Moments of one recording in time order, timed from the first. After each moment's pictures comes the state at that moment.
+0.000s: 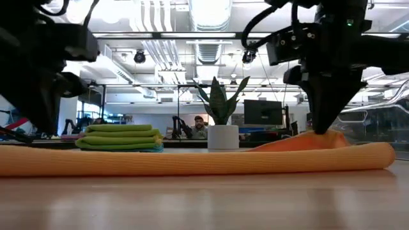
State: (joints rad) left arm -0.50 1.34 0.71 -0.53 -0.16 -0.60; right arm 0.36 1.75 1.14 -0.85 0.18 0.34
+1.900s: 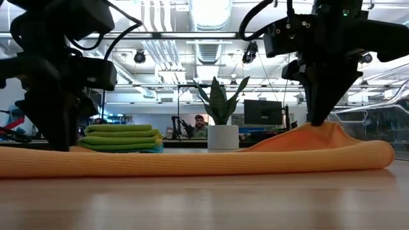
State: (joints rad) left arm -0.31 1.39 0.64 -0.43 -0.01 -0.53; right arm 0.36 1.74 1.17 -0.85 0.15 0.37
